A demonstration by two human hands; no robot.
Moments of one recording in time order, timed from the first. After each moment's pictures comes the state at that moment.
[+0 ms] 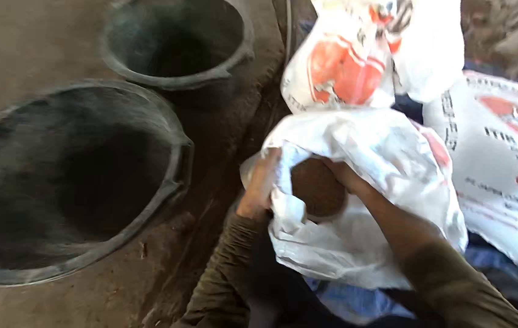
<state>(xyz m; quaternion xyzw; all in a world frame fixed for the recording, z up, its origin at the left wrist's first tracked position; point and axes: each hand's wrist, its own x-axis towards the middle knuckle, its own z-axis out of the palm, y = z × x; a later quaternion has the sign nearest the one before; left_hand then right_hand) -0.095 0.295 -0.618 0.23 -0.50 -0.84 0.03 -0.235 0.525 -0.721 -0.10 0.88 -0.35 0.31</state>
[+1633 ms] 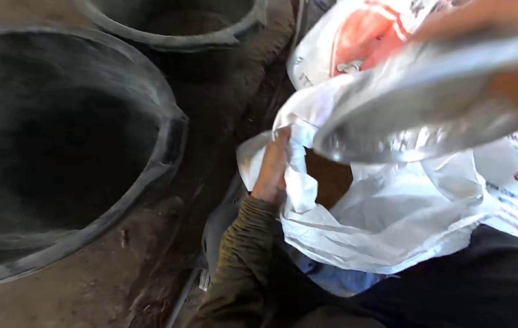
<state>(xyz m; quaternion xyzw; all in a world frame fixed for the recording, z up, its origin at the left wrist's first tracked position) -0.086 0.282 -0.675 0.20 -0.48 -0.85 0.03 -0.274 0.473 -0.426 -0.58 0.81 -0.06 0.06</state>
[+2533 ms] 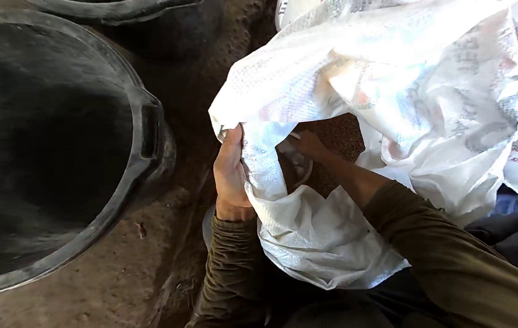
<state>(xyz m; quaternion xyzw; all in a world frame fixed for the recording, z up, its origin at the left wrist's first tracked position) -0.050 0.268 -0.647 0.03 -0.37 -0.92 0.14 -0.208 0.416 -0.819 -0.13 0.87 -0.26 0.40</state>
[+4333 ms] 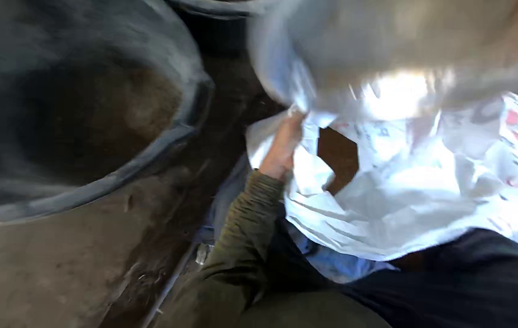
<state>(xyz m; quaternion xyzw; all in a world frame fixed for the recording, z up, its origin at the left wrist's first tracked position) -0.088 0.263 -0.659 0.17 -0.34 -0.92 0.07 -0.159 0.430 -0.431 -0.53 0.84 -0.15 0.01</state>
